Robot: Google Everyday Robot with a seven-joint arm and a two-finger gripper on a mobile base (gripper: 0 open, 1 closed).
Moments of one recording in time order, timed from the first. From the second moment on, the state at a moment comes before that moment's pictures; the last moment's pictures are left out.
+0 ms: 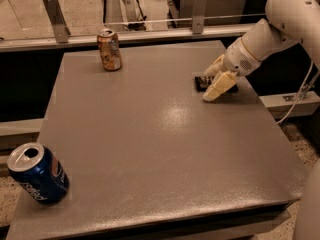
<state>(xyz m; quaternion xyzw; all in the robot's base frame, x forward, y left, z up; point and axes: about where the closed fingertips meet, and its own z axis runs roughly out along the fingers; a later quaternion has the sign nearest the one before) 0.636 -0.174 0.823 -0.60 0.75 0.17 0.23</state>
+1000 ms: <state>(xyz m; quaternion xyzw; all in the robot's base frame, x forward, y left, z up) 0.637 -0.174 0.830 -0.60 0.75 0.17 0.23</state>
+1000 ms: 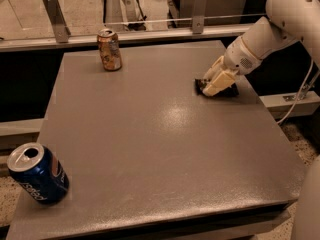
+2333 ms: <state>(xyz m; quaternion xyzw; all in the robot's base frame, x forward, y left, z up) 0.563 -0.079 0.962 -0.68 0.61 0.25 0.34</state>
